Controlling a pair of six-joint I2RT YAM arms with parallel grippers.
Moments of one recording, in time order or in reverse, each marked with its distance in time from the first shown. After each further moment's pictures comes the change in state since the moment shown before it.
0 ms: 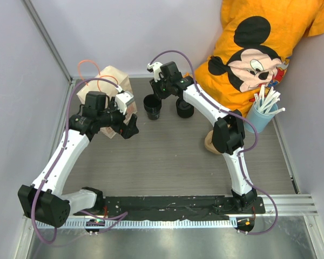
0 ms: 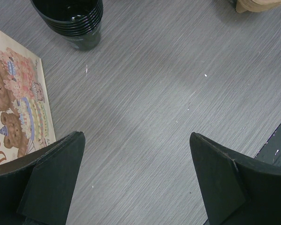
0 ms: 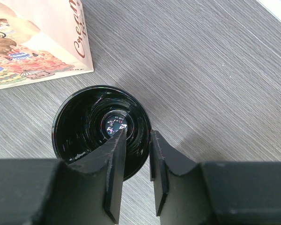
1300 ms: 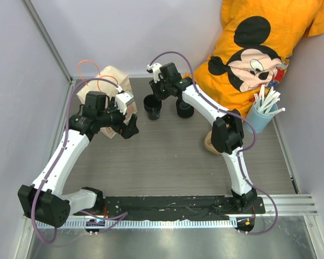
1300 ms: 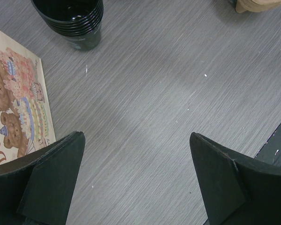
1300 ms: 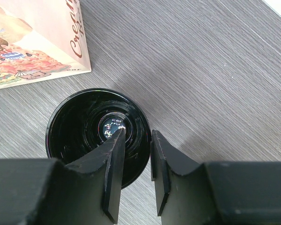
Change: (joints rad) left arm 0.000 0.000 0.000 0.000 0.000 0.000; right arm 0.000 0.019 0.000 0.014 0.000 -0.003
